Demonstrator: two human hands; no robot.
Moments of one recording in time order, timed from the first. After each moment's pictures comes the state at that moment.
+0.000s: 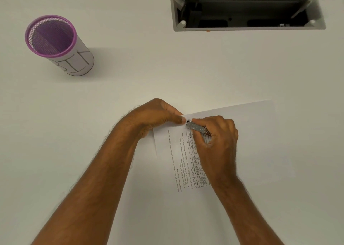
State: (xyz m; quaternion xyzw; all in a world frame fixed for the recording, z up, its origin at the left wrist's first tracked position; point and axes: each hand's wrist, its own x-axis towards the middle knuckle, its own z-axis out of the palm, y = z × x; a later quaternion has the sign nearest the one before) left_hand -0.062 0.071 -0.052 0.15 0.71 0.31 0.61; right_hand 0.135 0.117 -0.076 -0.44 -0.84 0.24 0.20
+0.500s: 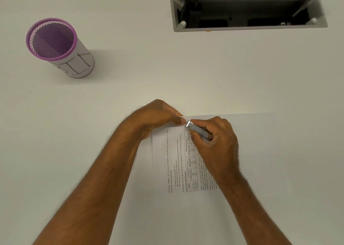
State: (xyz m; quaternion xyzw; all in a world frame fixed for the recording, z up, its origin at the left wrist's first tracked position) left_hand -0.061 0.073 -0.056 0.14 0.73 0.29 0.61; right_hand 0.136 0.123 -0.073 -0.41 -0.84 0.31 0.19
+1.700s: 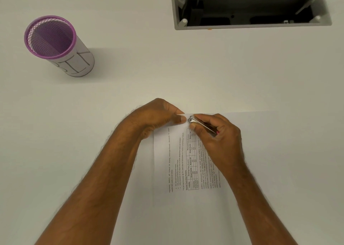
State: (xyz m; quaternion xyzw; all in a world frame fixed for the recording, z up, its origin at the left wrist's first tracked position) left_hand -0.061 0.074 -0.046 0.16 0.72 0.28 0.61; right_hand 0.134 0.141 -0.072 -0.44 -0.76 0.45 0.16
